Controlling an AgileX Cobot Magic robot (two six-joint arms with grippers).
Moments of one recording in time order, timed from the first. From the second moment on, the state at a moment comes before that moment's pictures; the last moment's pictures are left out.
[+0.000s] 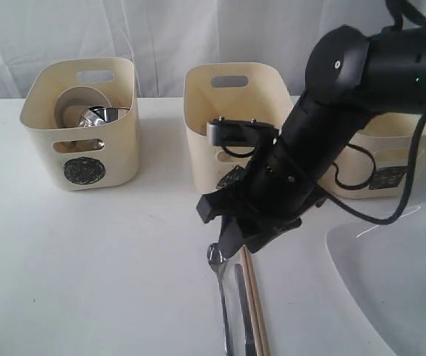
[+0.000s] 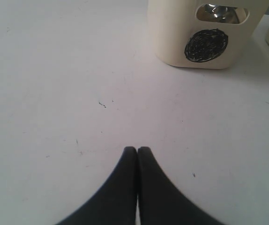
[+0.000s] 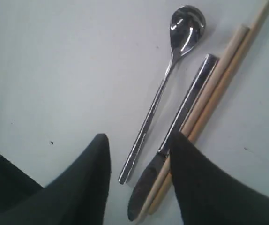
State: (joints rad) left arm 0.04 0.00 0.02 -0.23 0.43 0.06; right arm 0.39 1.71 -1.20 0.46 1.01 -0.19
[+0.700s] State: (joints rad) left arm 0.04 0.00 0.02 -0.23 0.43 0.06; right arm 0.64 1.83 -1.15 0.15 0.78 0.21
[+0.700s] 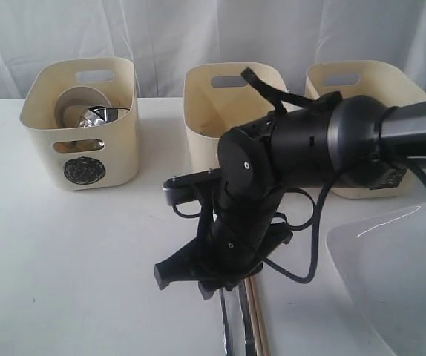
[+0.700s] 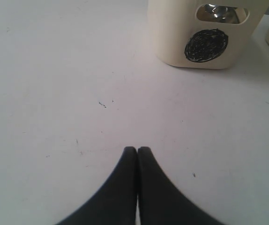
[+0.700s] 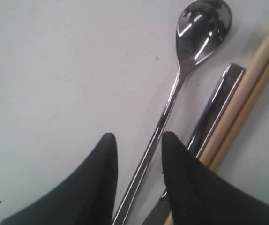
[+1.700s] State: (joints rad) left arm 0.04 0.00 0.02 -0.23 0.43 0.06; right arm 0.64 1.91 -1.11 0.14 0.66 0.21
